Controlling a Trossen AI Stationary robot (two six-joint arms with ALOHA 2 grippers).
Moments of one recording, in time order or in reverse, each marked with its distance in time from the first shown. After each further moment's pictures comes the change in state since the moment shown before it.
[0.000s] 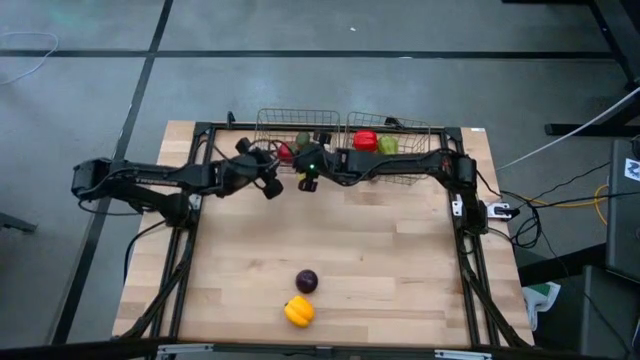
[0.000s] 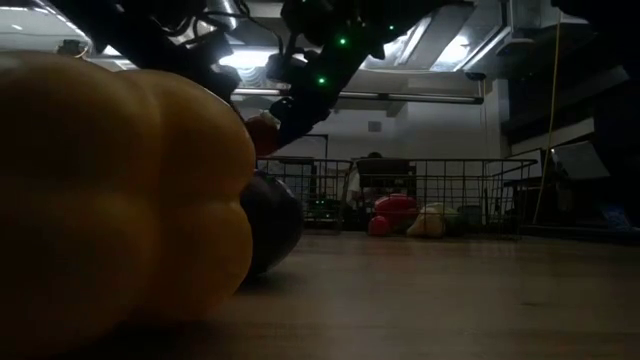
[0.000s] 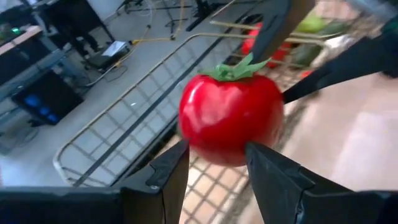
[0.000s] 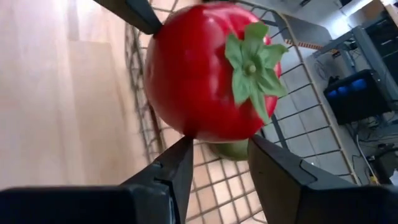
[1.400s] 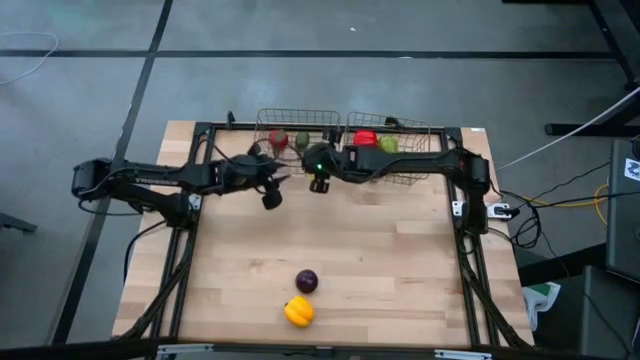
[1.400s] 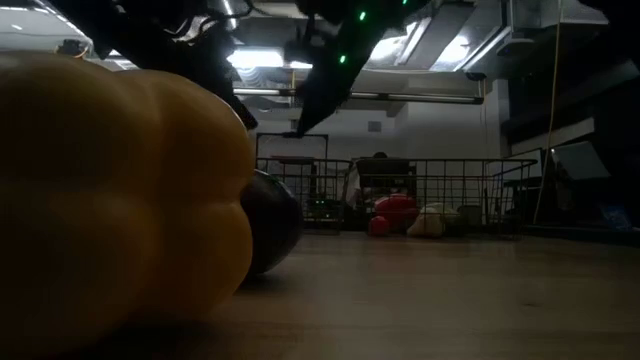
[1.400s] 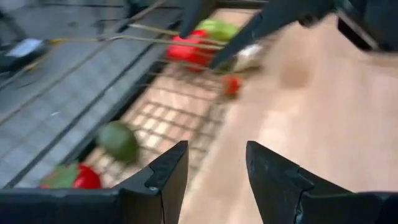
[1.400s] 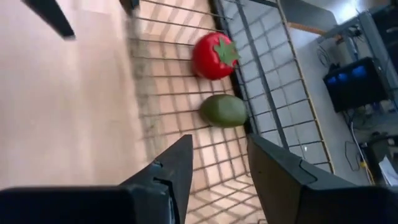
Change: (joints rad) left arm 0.004 0.000 -0.001 0.005 0.305 -0.040; right arm 0.015 -0.098 -0.003 -0.210 0.027 0.018
